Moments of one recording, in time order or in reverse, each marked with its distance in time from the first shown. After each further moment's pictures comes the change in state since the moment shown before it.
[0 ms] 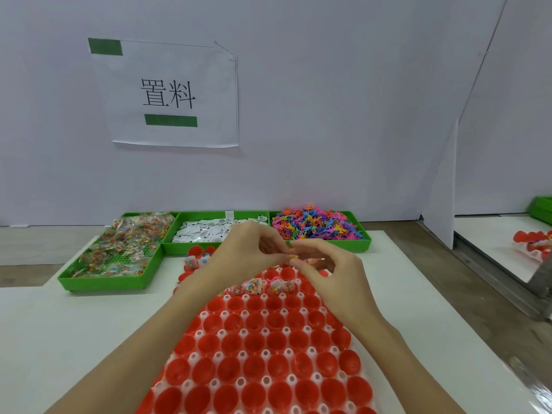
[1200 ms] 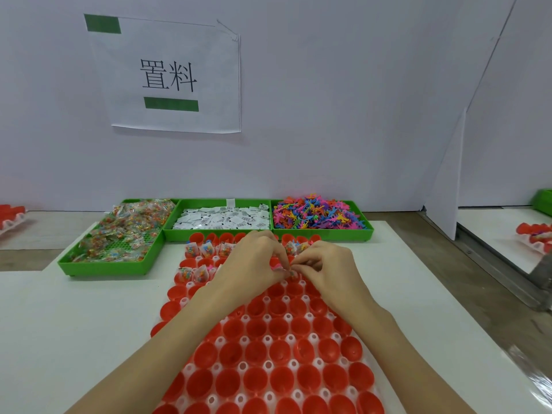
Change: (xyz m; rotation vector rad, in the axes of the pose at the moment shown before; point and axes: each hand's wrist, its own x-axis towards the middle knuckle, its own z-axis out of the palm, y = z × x) left_hand -0.022 -0.011 0.037 0.294 0.027 -0.010; right_hand 0.006 0.020 0.011 -0.330 -0.144 -0.003
